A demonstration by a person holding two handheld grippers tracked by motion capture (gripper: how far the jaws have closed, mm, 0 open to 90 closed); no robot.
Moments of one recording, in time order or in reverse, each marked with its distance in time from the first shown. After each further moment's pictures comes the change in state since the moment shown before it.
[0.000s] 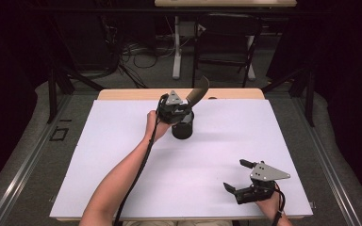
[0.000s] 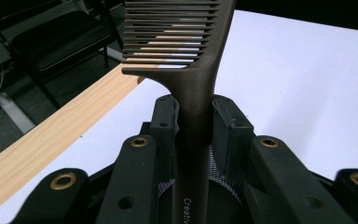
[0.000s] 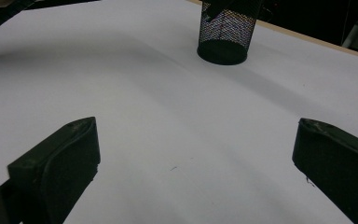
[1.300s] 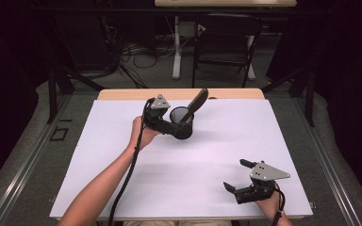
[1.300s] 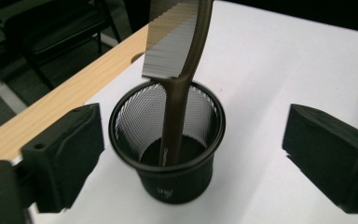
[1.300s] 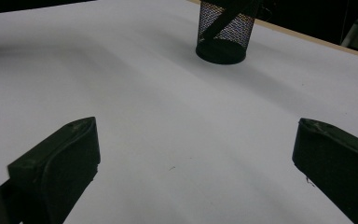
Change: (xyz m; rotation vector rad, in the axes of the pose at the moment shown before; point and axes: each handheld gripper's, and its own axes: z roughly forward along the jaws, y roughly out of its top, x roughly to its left) left arm -0.010 -0.006 -0.065 0.051 -0.028 -0.042; right arm -0.001 0.000 0.001 0.001 -0.004 0.001
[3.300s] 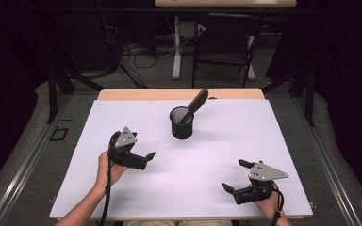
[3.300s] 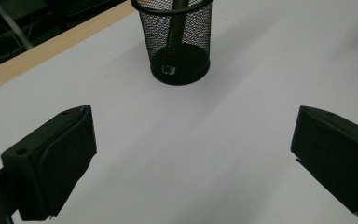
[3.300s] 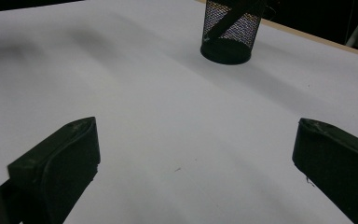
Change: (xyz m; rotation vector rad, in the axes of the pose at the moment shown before) left arm -0.033 -0.099 -0.087 0.024 0.105 -0.062; right arm 0.004 0.002 0.002 0.007 0.011 -0.005
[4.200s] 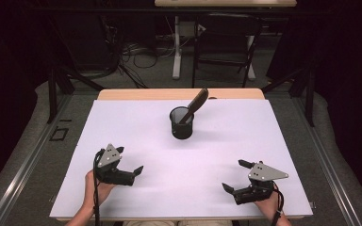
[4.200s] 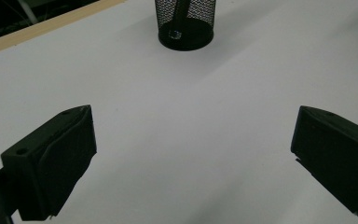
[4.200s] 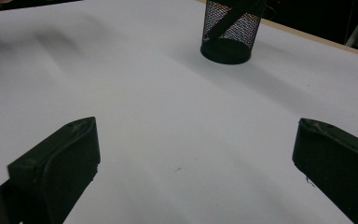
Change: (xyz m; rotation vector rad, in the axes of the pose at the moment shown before) left arm -0.010 -0.048 -0.034 -0.040 0.047 -0.058; right arm 0.001 0.000 0.000 0.000 -0.001 -0.001
